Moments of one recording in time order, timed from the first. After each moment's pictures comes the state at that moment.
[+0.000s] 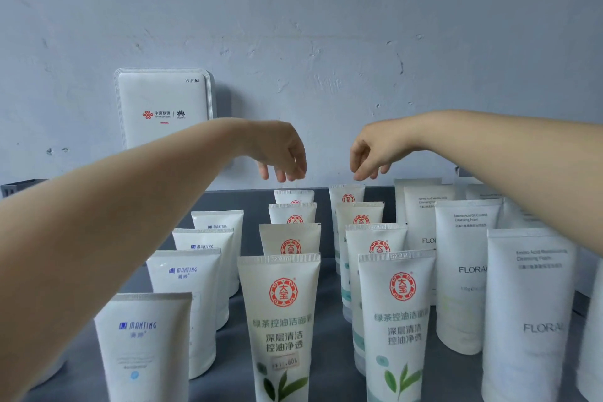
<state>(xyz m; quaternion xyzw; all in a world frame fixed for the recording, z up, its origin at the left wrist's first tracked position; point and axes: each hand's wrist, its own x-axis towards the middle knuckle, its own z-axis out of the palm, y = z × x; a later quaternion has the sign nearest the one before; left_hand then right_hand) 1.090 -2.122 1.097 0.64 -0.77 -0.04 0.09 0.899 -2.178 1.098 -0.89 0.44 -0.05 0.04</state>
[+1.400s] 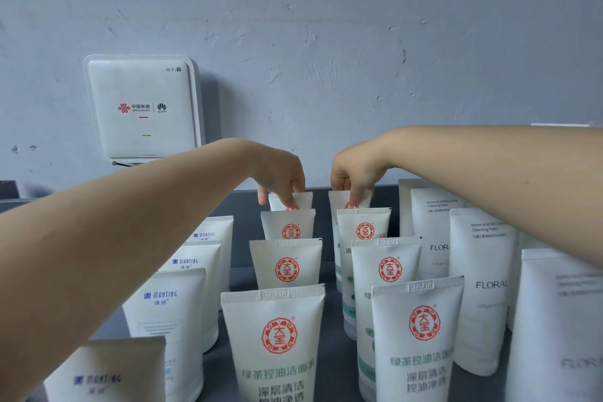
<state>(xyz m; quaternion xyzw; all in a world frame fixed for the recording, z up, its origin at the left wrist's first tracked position) 1.086 -2.160 1.068 0.64 -0.77 -0.05 -0.06 0.937 -2.201 1.076 -0.90 0.42 0.12 -0.01</state>
